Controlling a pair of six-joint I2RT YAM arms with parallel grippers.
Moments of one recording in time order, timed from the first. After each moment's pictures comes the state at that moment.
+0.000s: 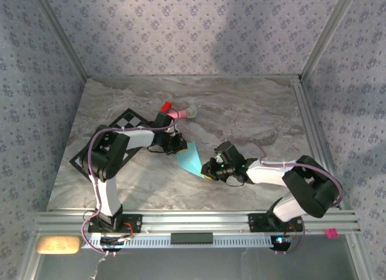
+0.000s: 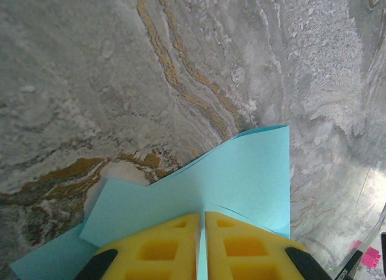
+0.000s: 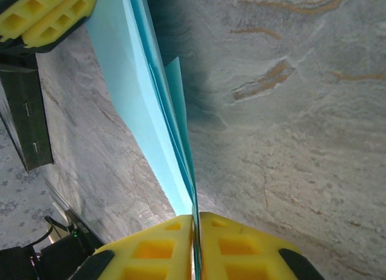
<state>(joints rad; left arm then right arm) -0.51 1.88 1.01 -0.19 0.54 -0.75 0.74 1.45 0.49 0.14 -0.41 1.11</state>
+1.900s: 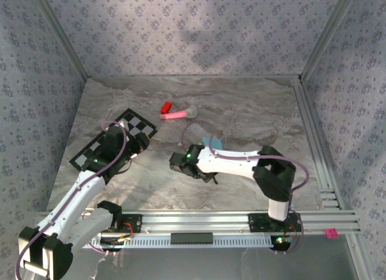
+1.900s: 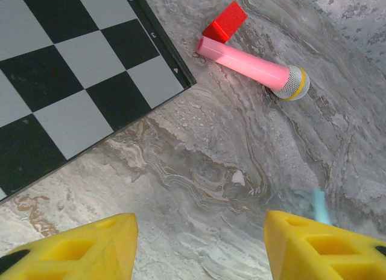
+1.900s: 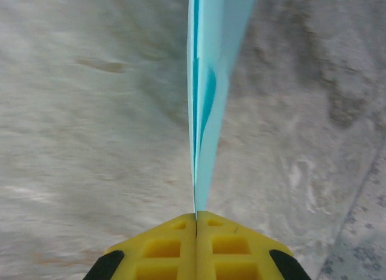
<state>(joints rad) -0.36 0.86 0.64 -0.46 -0.01 -0.80 1.16 1.86 1.34 -1.25 0.56 0.59</state>
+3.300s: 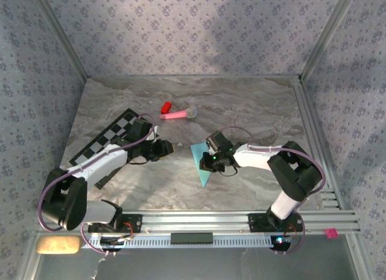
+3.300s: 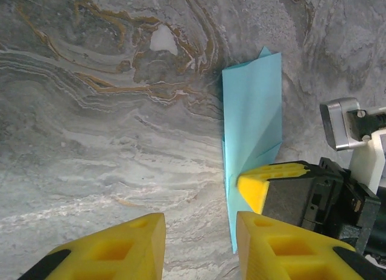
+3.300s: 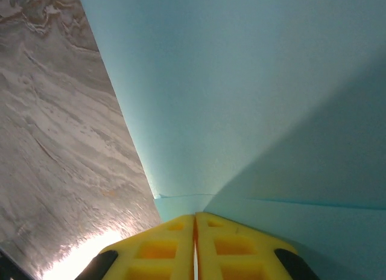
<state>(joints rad) -0.46 1.33 0.74 -0.36 0.46 -0.79 0.73 1.66 0.78 -0.18 -0.33 0.84</state>
